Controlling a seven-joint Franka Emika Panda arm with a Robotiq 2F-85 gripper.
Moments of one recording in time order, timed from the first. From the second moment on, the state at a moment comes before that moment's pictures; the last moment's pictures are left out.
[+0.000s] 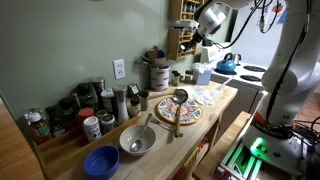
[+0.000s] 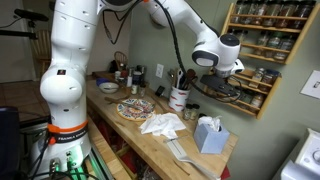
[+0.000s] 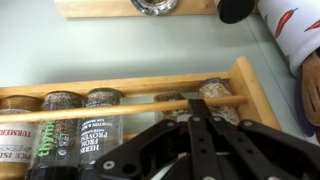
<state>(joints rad) -0.29 0.18 -0.18 -1.95 0.89 2.52 -1.22</state>
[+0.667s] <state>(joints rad) -0.29 0.15 -0.19 -1.98 0.77 2.49 -1.17</state>
